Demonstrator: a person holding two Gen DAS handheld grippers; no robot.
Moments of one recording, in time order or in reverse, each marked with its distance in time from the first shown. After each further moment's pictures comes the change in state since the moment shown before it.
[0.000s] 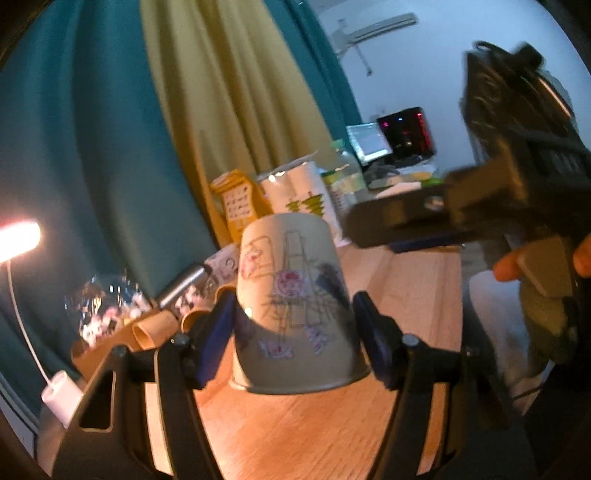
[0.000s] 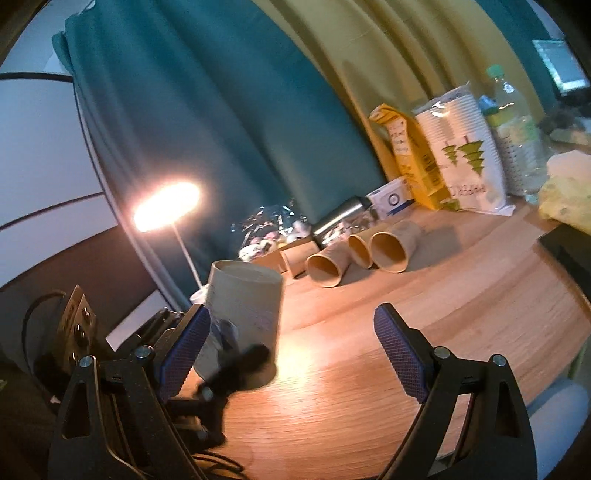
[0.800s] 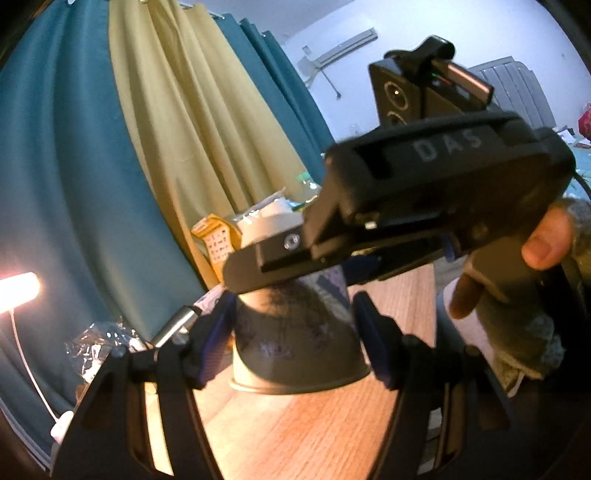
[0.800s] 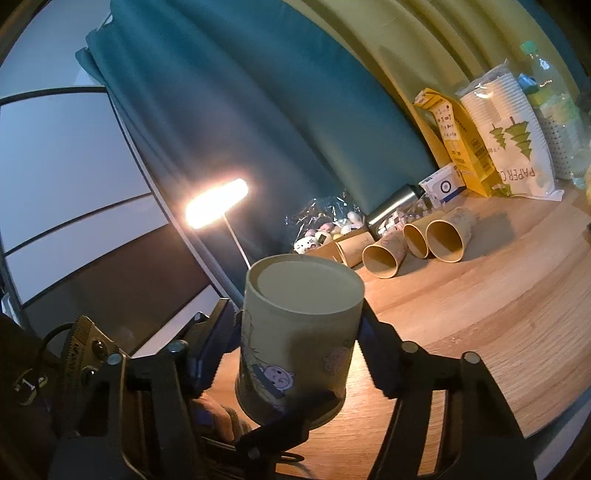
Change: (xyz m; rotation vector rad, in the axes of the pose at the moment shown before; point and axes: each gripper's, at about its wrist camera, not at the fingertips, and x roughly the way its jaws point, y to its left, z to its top) left arm -0.026 -0.036 0.007 0.116 -0.126 -0.027; right arm 0.005 0.003 -0.001 0.027 0.038 0.210
